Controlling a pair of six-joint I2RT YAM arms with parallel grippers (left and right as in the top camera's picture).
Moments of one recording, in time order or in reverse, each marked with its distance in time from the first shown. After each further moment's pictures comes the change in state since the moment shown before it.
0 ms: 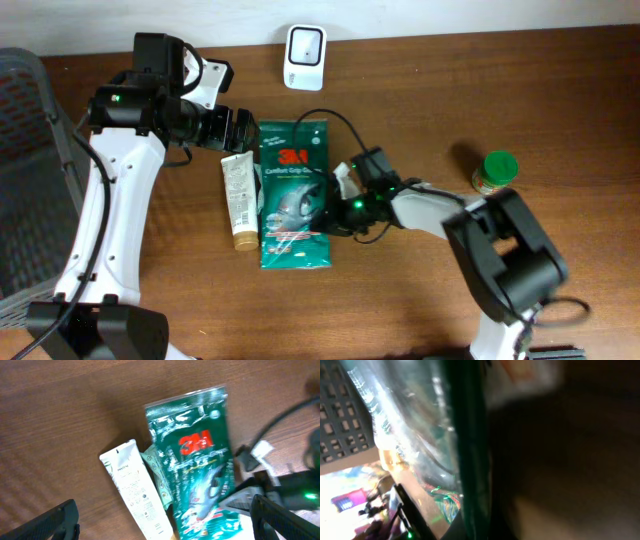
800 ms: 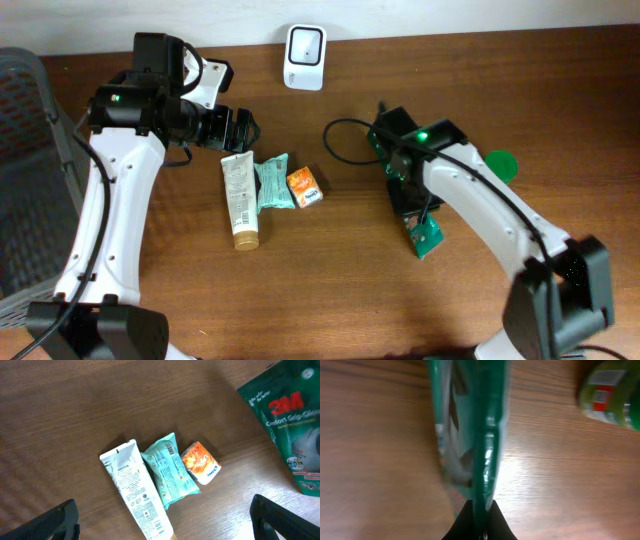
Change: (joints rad) left arm 0.000 0.000 0.000 -0.002 0.000 0.000; right arm -0.040 -0.164 0.415 -1.051 1.052 -0.314
